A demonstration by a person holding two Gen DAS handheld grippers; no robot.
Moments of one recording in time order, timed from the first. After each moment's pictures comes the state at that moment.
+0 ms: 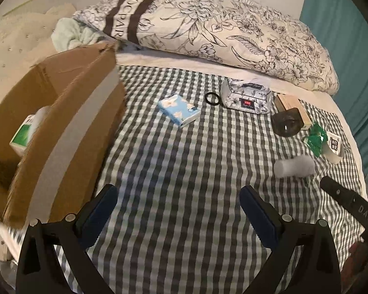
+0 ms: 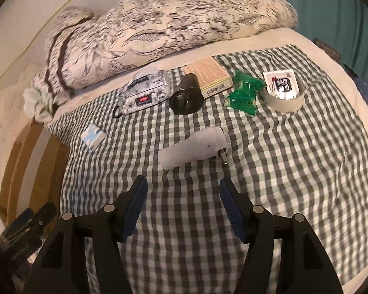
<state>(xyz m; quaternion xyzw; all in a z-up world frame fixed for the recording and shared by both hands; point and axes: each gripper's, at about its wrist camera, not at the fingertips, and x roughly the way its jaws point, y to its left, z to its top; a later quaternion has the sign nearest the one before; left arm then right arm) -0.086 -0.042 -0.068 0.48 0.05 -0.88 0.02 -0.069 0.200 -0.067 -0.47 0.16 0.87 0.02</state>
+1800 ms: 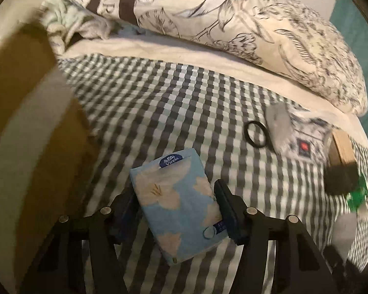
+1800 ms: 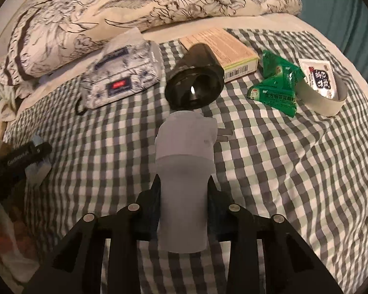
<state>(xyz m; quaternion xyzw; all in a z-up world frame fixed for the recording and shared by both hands) -0.219 -0.070 -0.130 0.50 0.07 -0.86 0.04 -0.124 0.174 -0.118 -0.51 0.11 0.85 0.07</state>
